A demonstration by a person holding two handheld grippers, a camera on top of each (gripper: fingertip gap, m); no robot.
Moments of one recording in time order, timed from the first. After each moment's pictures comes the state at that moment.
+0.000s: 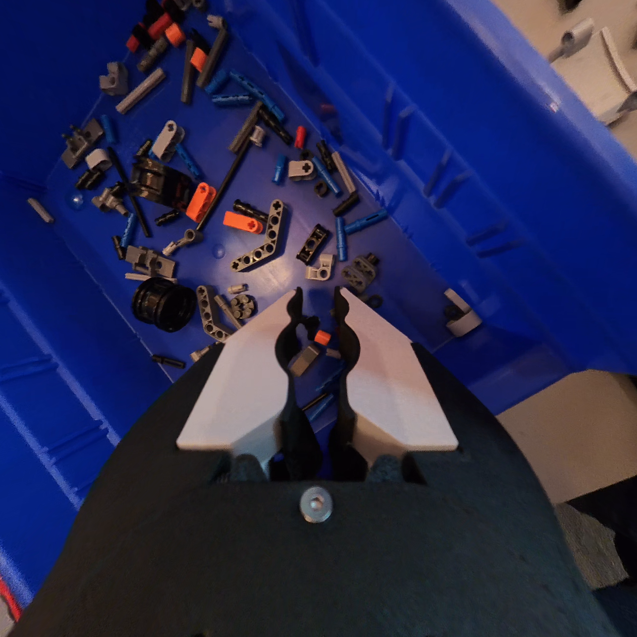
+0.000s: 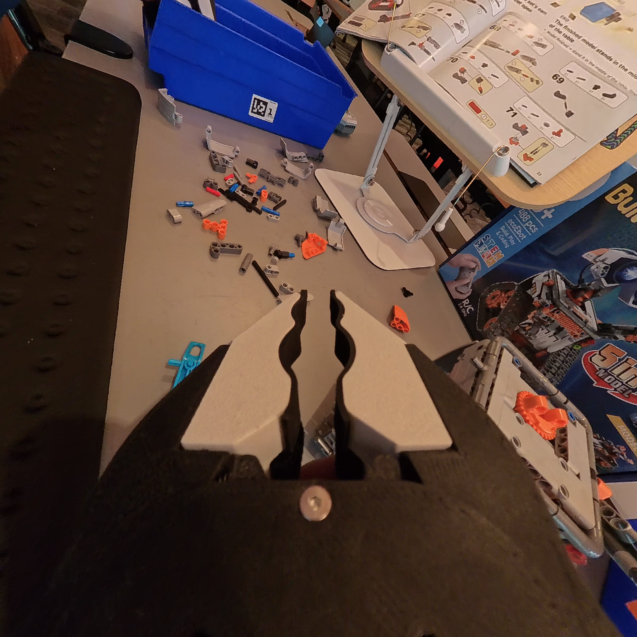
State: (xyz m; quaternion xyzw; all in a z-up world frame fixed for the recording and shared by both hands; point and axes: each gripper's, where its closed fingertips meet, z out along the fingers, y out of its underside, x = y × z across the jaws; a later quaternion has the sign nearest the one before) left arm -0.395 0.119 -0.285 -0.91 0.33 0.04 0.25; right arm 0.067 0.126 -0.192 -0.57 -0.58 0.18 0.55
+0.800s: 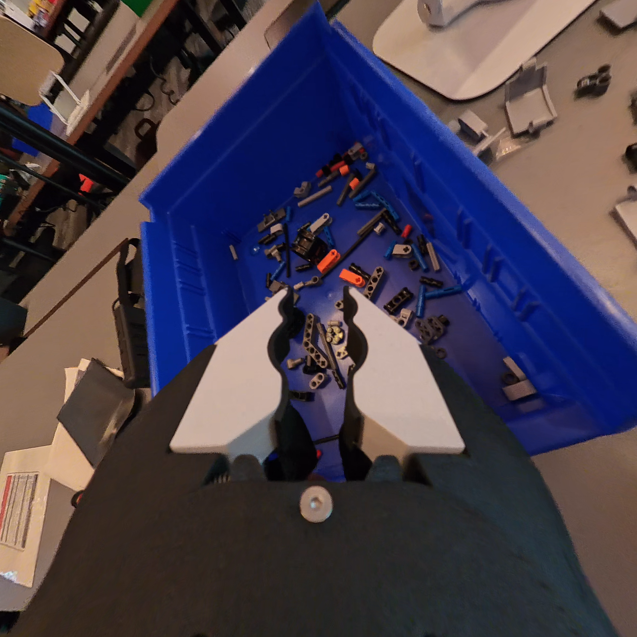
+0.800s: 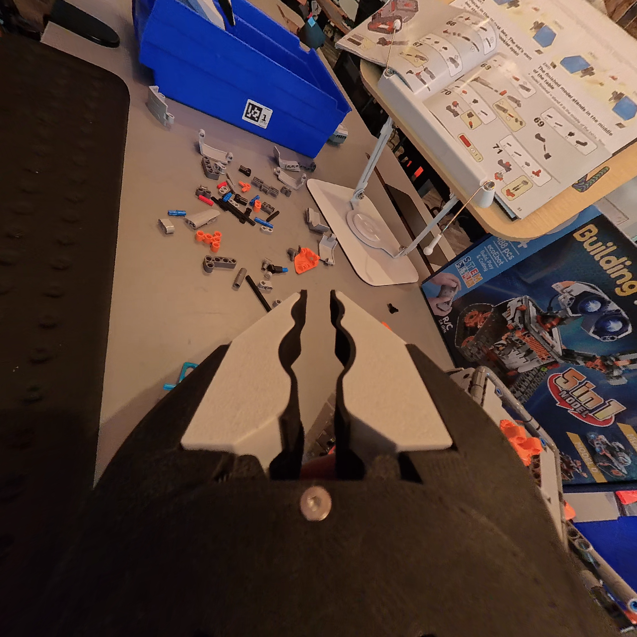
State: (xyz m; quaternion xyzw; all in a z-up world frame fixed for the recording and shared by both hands) left arm -0.413 0.143 -0.213 -0.85 0.25 0.17 0.43; right arm 0.050 0.120 -0.180 -0.55 -0.59 0.14 0.57
